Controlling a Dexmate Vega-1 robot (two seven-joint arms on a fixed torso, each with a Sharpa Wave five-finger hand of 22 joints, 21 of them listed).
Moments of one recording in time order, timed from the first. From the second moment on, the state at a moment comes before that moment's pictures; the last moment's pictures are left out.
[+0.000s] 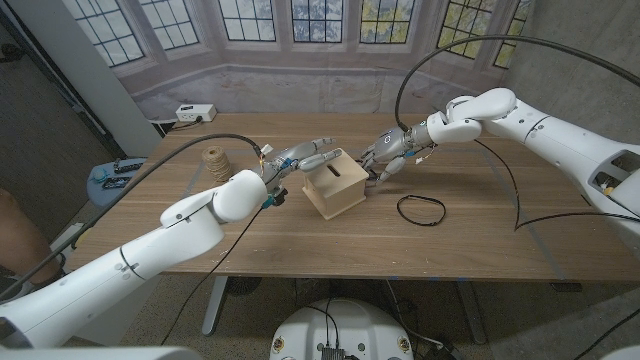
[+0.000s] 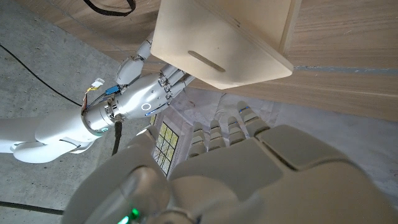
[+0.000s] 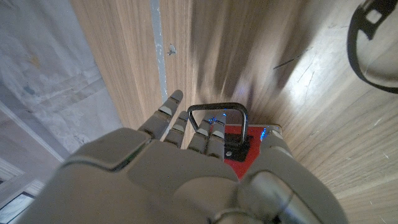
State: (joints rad) left arm 0.94 0.91 0.55 -2.25 0.12 0.39 0.03; left_hand 0.33 0.17 0.52 0.09 0.18 0.07 -0.01 0.18 0.17 0.02 0.03 0.21 0.19 -0.01 0.07 0.18 0.17 0.10 0.10 0.20 0.17; right arm -0.08 -0.76 -0.99 -1.27 -1.14 0.86 0.19; right_hand 0.24 0.11 0.27 -0.08 0.20 0.29 -0.15 0.20 0.19 0.20 -0.20 0.22 0.19 0.05 -0.02 0.19 0.20 0.31 0.00 0.19 0.17
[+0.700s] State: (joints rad) left arm 0.90 0.89 0.57 -2.22 0.12 0.38 0.01; left_hand 0.32 0.17 0.53 0.09 0.18 0.07 -0.01 0.18 0.17 0.02 0.02 0.21 0.19 -0.01 0.07 0.18 0.17 0.10 0.10 0.20 0.17; right arm -0.04 -0.75 -1.05 -1.23 -1.16 0.84 0.17; right_hand 0.24 0.11 0.27 -0.09 0.20 0.33 -0.16 0.21 0.19 0.23 -0.21 0.22 0.19 0.09 0.06 0.20 0.19 0.31 0.03 0.19 0.17
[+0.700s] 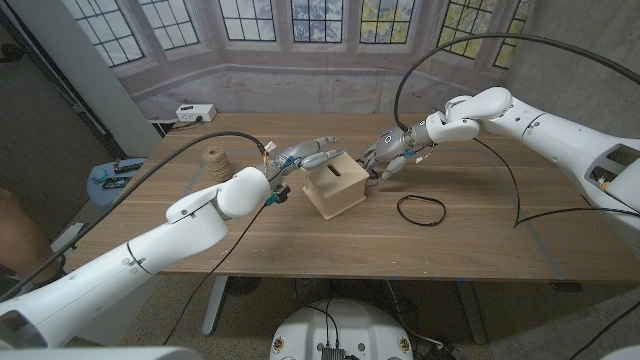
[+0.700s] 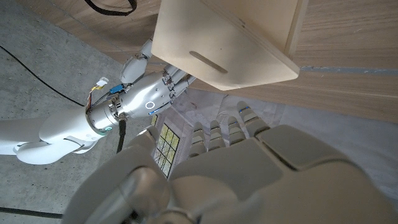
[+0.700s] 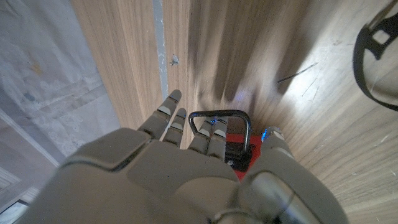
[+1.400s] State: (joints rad) left arm 0.85 0.90 0.60 -2.23 0.15 0.40 -0.05; left_hand 0.30 0.16 0.54 0.09 0.18 0.15 -0.01 0.20 0.17 0.11 -0.01 0.23 0.19 0.05 0.04 0.19 0.17 0.12 0.09 0.20 0.17; right arm -0.06 -0.76 -1.05 -1.25 -1.16 0.81 0.18; right_hand 0.23 0.11 0.27 -0.09 0.20 0.33 -0.16 0.21 0.19 0.23 -0.20 0.22 0.19 0.08 0.06 0.20 0.19 0.31 0.03 0.19 0.17
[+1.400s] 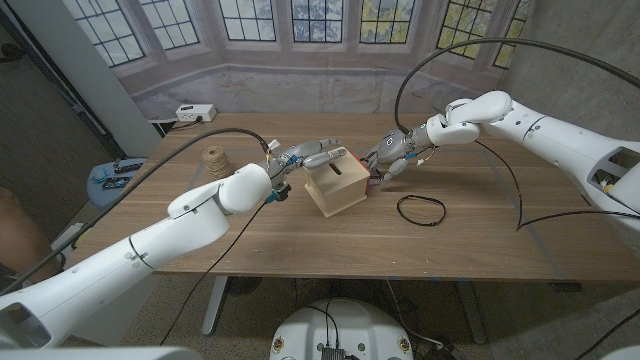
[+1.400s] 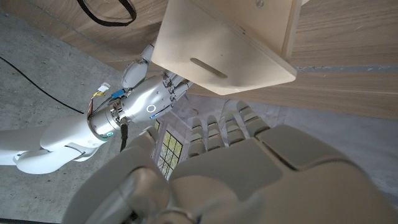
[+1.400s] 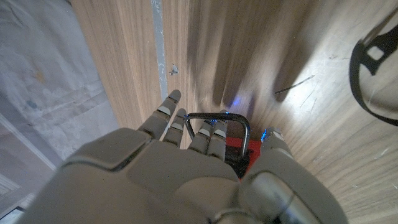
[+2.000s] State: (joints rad) left arm 0.78 0.95 0.69 -2.29 0.37 0.48 -0.19; left_hand 0.29 0.15 0.54 0.10 0.18 0.14 -0.01 0.20 0.17 0.10 -0.01 0.23 0.19 0.05 0.03 0.19 0.17 0.11 0.09 0.20 0.17; right arm -0.08 -0.77 -1.04 -1.27 -1.15 0.78 0.19; right_hand 0.23 0.11 0.27 -0.09 0.20 0.32 -0.16 0.20 0.19 0.23 -0.20 0.21 0.19 0.08 0.06 0.20 0.19 0.31 0.04 0.19 0.17
